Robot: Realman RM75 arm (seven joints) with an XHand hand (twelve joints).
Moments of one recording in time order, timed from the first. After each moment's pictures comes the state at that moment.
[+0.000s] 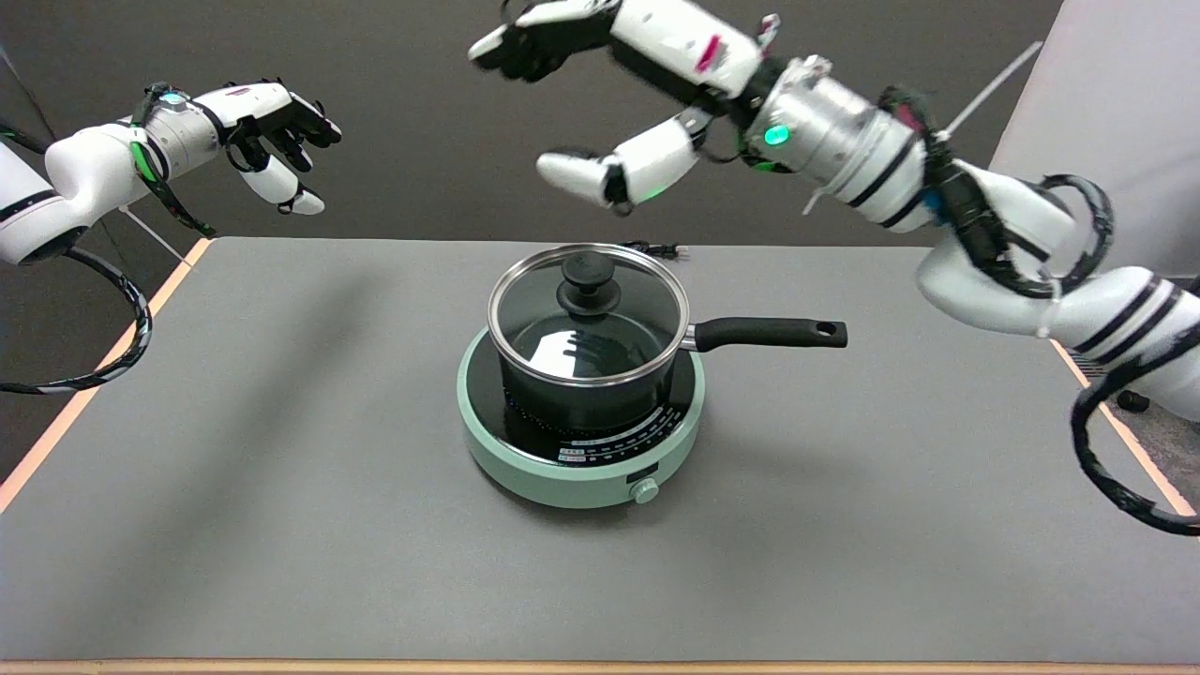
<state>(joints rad) 0.73 -0.67 -2.23 1.60 0.04 0.40 1.32</state>
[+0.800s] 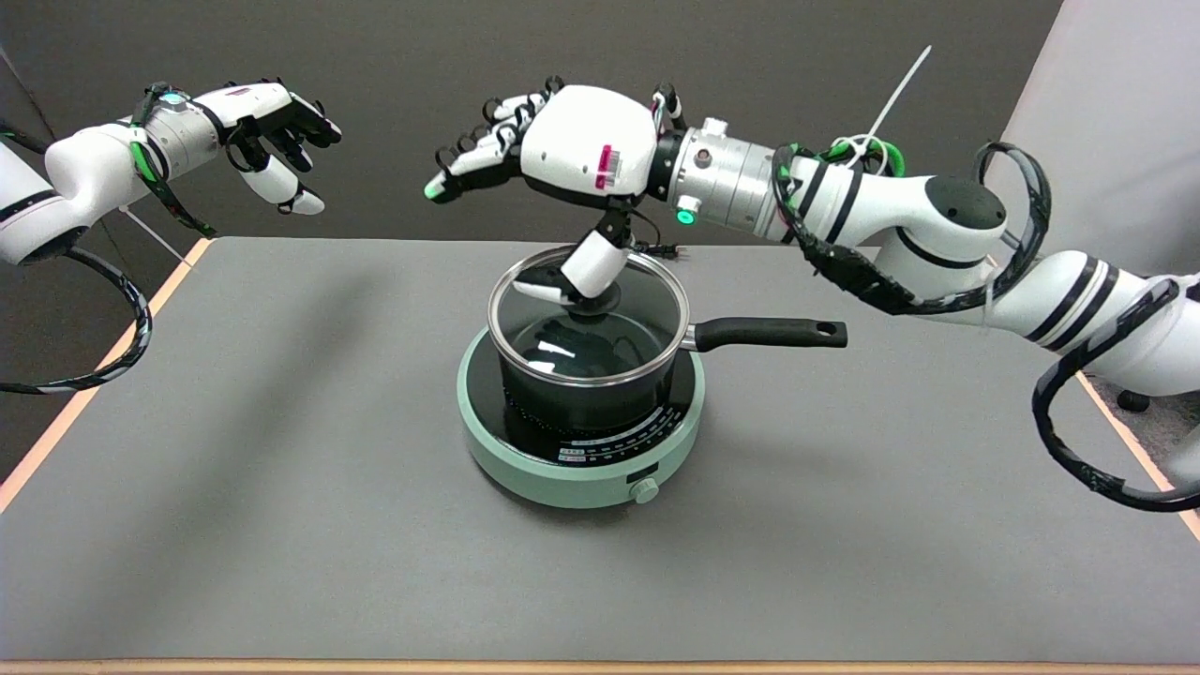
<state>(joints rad) 0.89 -0.73 -2.46 1.58 -0.51 0.32 1.48</state>
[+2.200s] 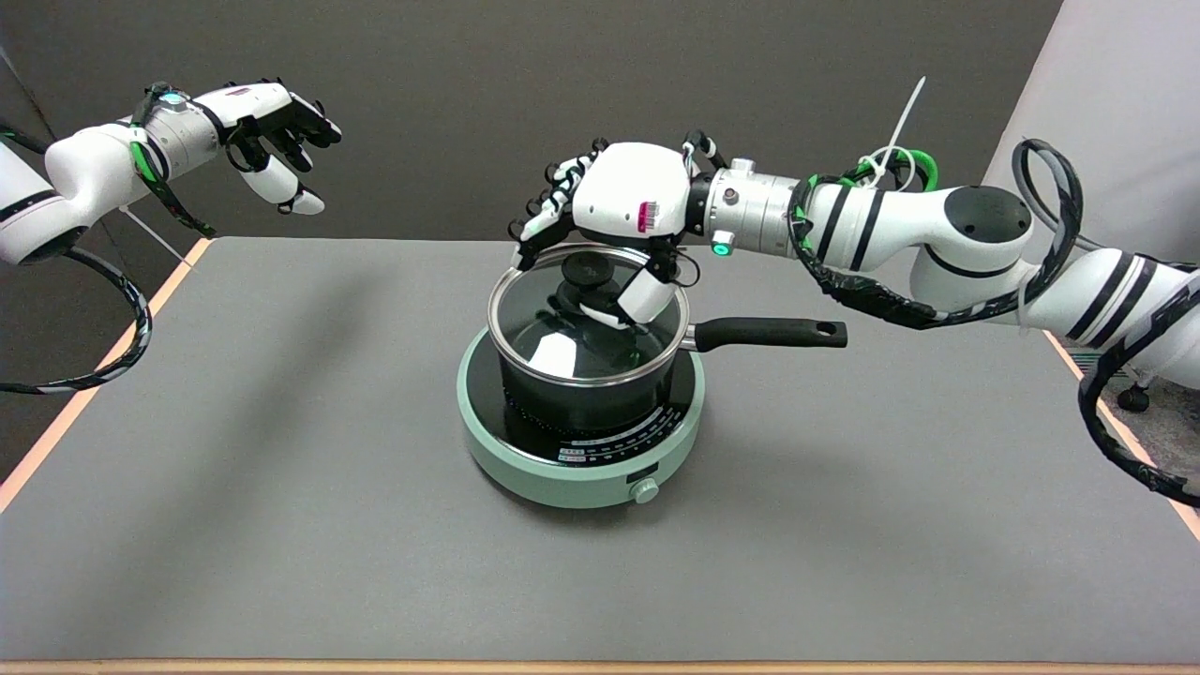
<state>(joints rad) 0.93 -0.63 -2.58 1.54 -0.64 0.32 1.62</state>
